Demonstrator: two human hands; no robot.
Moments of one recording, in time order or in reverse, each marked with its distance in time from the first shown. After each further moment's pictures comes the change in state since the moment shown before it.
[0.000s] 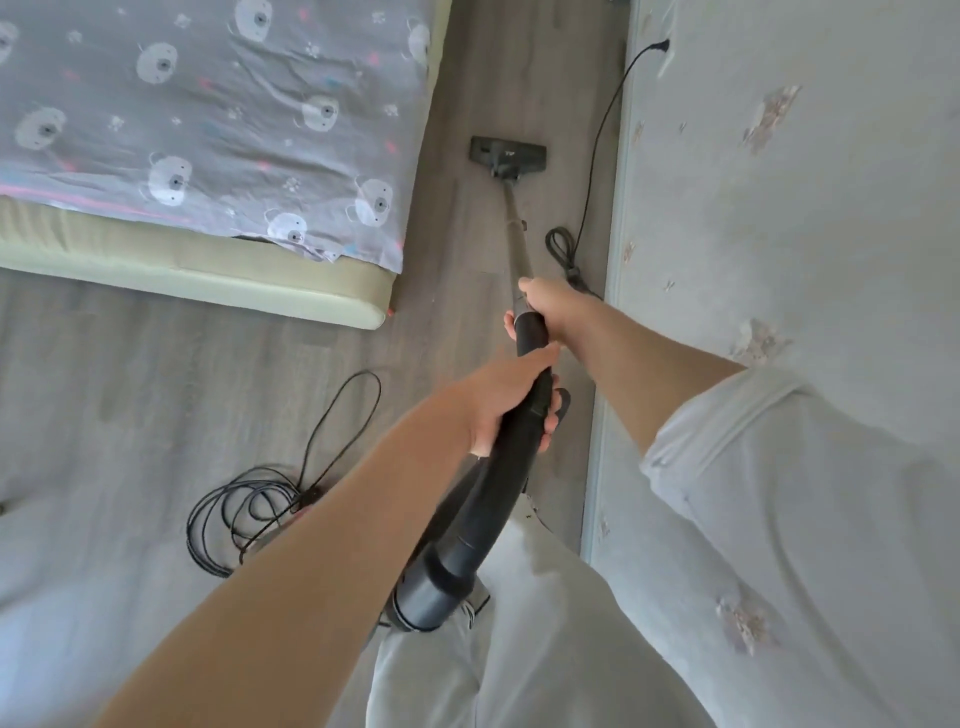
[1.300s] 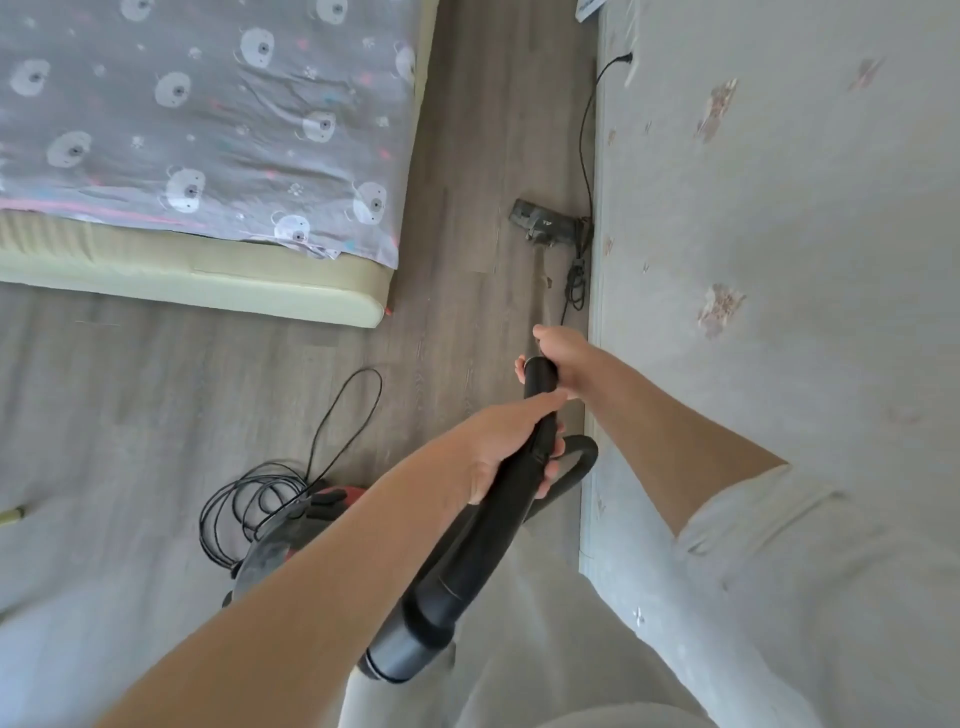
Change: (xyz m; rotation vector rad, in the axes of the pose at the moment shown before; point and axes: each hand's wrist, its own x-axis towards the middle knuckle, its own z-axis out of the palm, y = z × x) left_hand -0.090 -0.091 0.052 0.057 0.048 -0.043; right_hand -0.103 0.100 -0.047 0.086 0.032 -0.003
